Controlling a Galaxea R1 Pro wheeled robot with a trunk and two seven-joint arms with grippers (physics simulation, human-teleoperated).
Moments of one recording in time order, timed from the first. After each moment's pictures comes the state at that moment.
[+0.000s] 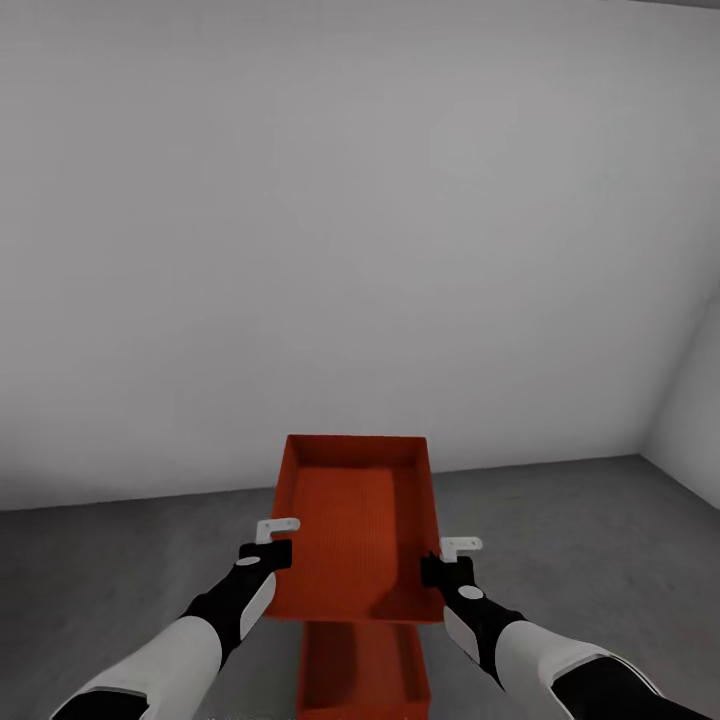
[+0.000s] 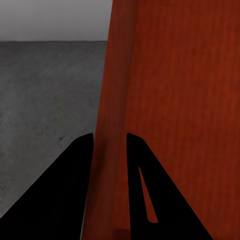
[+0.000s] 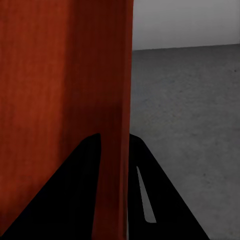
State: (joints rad) left arm -0.72 -0.11 -0.06 -0.33 0.10 0.08 0.22; right arm -0.77 0.12 0.27 -0.03 -0.21 -0.24 -0.14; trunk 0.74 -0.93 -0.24
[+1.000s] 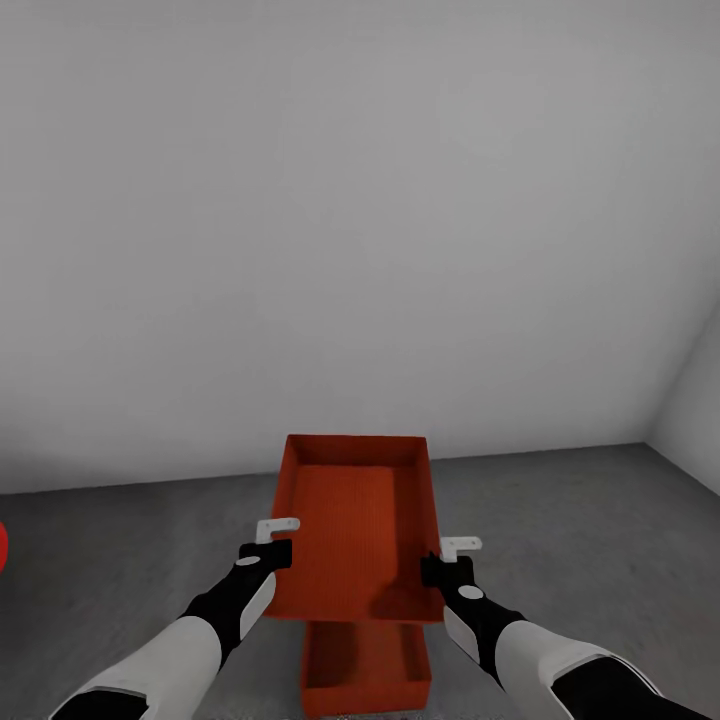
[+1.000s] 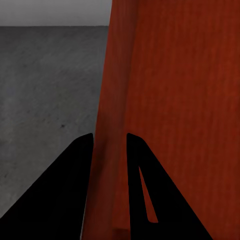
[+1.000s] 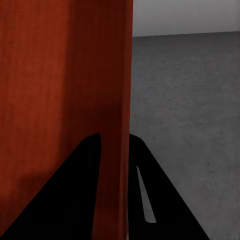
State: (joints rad) left arm -0.72 -0.11 -0.08 -0.33 0.12 0.08 0.22; right arm -0.77 0.12 0.27 -0.03 -0.22 -0.24 -0.14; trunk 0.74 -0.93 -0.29
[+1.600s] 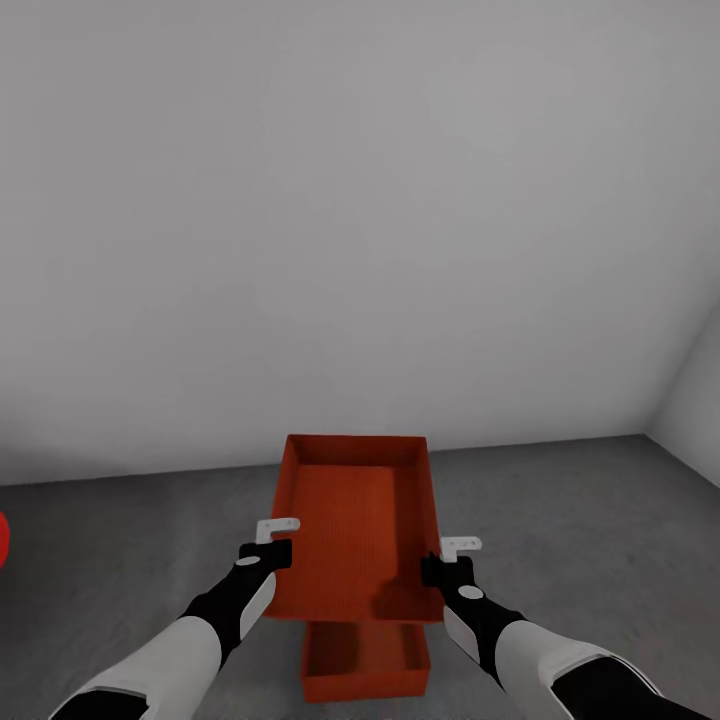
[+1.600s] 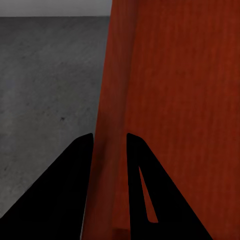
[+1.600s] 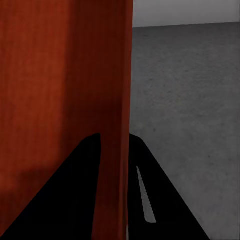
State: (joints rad) left arm -0.72 -0.11 -0.08 -0.33 0.12 0.08 0.22; right arm -0.77 0.12 0.27 -0.03 -0.22 -0.24 -0.14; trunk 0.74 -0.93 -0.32
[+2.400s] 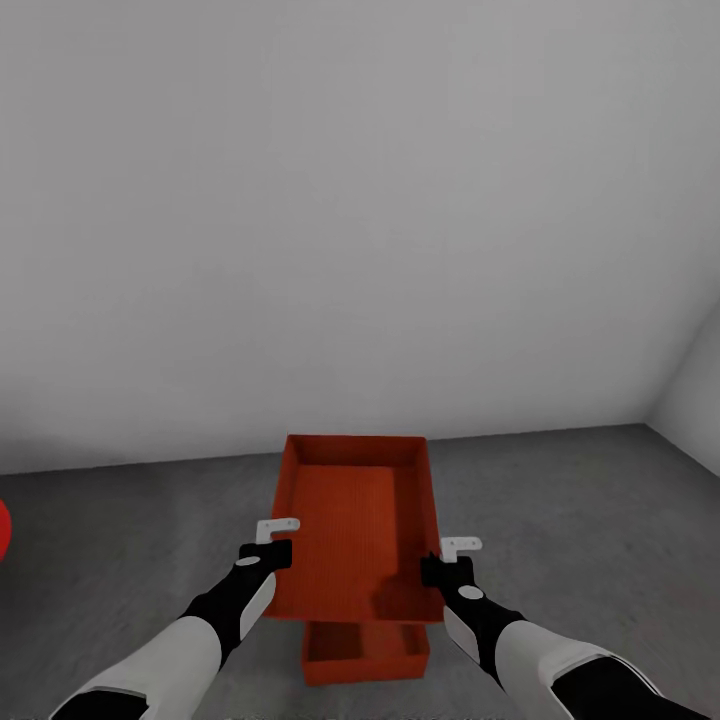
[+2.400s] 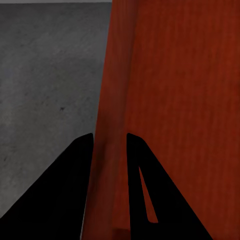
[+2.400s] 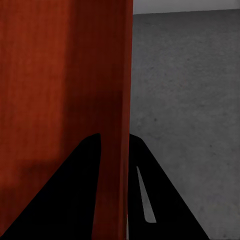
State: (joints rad) left arm -0.72 -0.11 -0.08 -0.33 0.12 0.08 0.22; right arm -0.77 0.12 0.27 -0.03 -0.22 -0.24 -0.14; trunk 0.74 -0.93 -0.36
